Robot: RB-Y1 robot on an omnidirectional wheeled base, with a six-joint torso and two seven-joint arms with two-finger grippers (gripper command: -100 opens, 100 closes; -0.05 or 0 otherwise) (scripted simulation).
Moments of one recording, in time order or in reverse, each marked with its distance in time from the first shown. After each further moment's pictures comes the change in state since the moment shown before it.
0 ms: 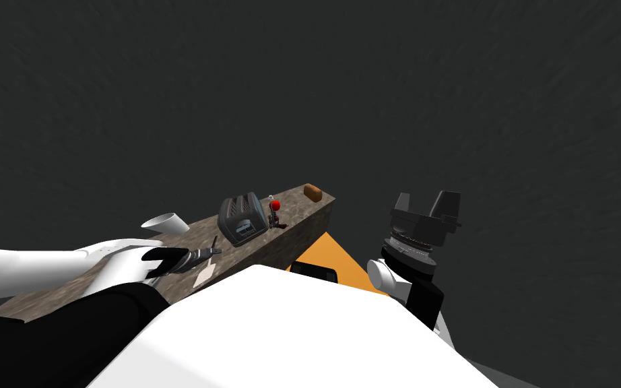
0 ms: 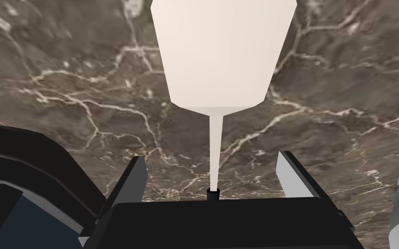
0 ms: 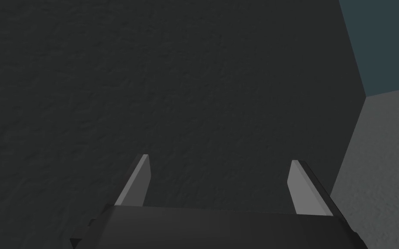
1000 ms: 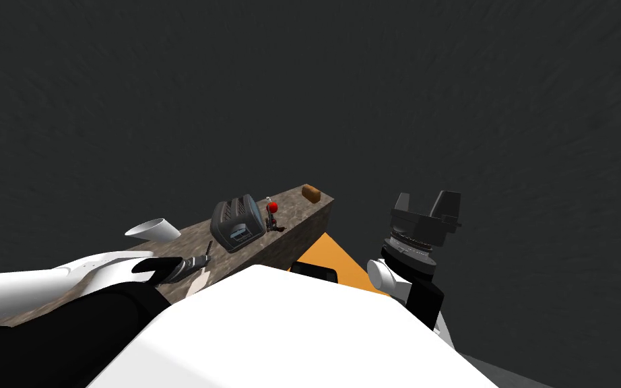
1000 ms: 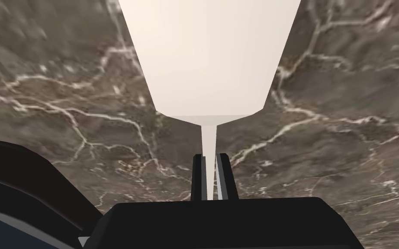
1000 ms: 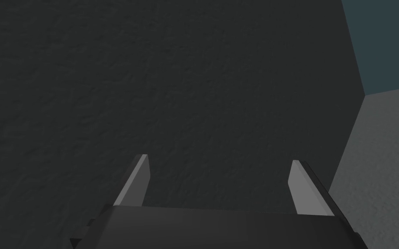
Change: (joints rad) left arm -0.039 -0.108 -0.050 0.045 -0.039 0.006 -0.042; right arm 0.000 0.000 0.000 0.000 0.000 0.000 0.000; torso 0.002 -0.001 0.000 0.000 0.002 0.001
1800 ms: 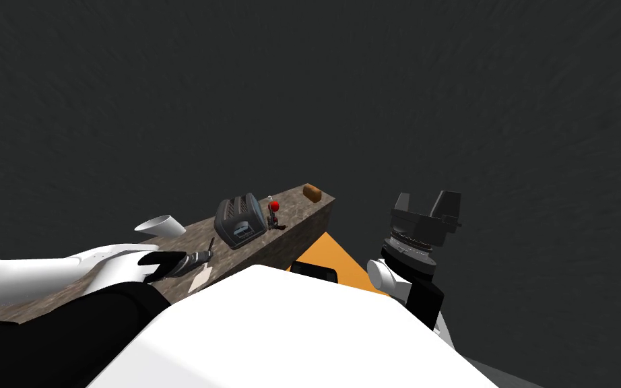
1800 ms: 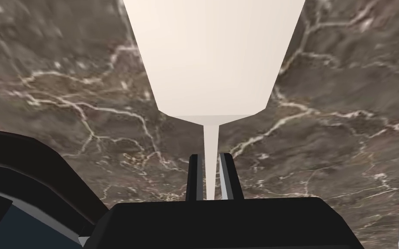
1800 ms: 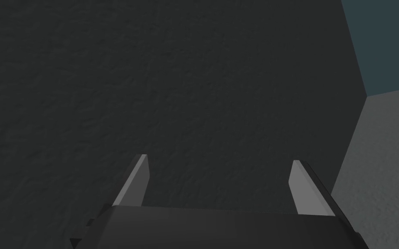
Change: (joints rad) left arm -0.002 0.062 0.005 -0.025 0.031 -0.003 0.014; right arm 0.000 0.000 0.000 0.000 0.000 0.000 0.000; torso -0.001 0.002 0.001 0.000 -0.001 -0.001
